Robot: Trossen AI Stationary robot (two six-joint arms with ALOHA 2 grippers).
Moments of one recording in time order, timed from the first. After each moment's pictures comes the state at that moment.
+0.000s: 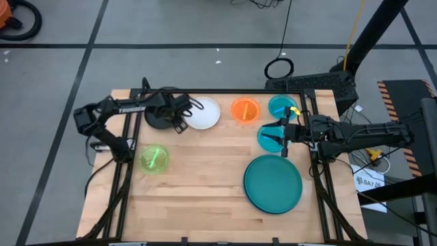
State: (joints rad) left arm 0.51 1.54 1.00 -0.89 -0.26 -0.21; right arm 0.01 0.68 0.57 -0.05 0.16 -0.30
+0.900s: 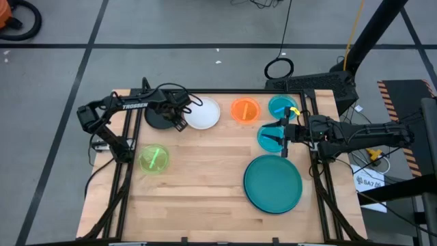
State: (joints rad) left arm 0.58 1.59 1.00 -0.87 -0.16 -0.20; right arm 0.01 0.68 0.57 -0.06 0.16 -0.30
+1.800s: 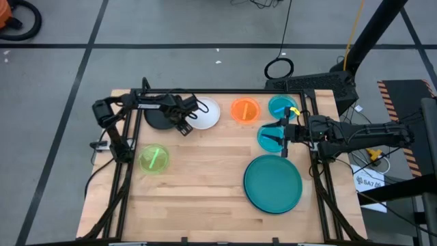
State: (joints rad) left arm 0.55 1.78 1.01 -0.76 -0.17 -0.19; right arm 0.01 0.68 0.57 -0.06 0.16 -0.30
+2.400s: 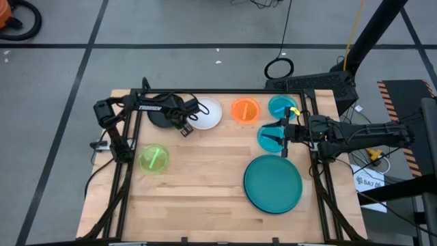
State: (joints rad) left arm 0.52 1.79 1.00 -0.76 -0.22 -0.21; right arm 0.01 0.68 0.57 -0.06 0.16 -0.30
